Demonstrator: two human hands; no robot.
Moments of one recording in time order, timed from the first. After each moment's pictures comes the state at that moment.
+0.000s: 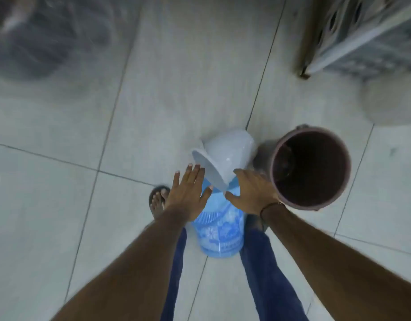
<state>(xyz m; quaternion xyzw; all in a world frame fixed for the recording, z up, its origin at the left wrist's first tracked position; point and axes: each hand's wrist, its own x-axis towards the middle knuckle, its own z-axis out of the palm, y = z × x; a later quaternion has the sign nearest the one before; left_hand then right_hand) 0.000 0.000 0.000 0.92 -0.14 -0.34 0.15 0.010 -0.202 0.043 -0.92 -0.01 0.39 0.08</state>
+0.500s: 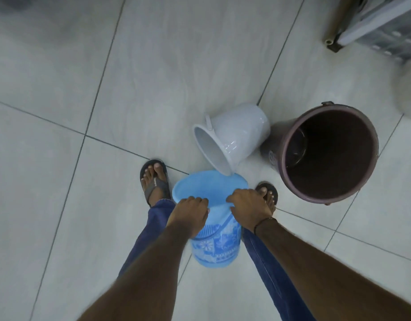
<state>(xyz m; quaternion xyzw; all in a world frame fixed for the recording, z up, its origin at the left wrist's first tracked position) -0.106 -0.018 -0.050 0.87 -0.17 -0.45 0.12 -0.076 -0.204 -0.036 -0.86 -0.17 0.49 0.04</state>
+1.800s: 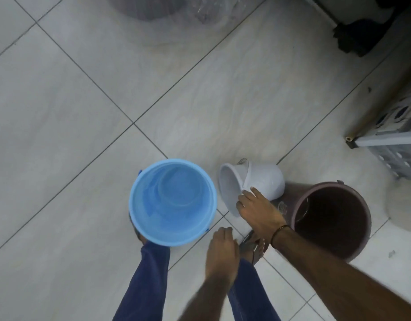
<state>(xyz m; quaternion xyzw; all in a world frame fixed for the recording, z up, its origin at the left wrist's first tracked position) -0.154 -0.080 0.031 0.84 0.22 -0.31 0.39 -0.006 -0.154 0.023 -0.77 -0.52 0.31 -0.19</state>
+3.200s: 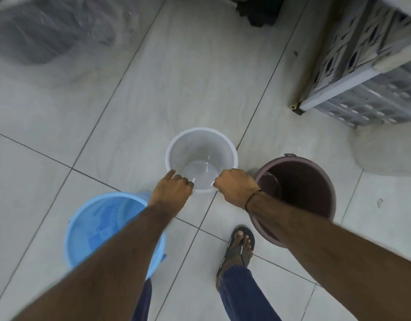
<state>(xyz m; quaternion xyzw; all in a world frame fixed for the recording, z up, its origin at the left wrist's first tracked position) 0.028 -0.048 -0.038 0.94 -0.23 -0.24 -0.05 0.078 -0.238 -0.004 -0.87 -0.34 0.34 -0.09</state>
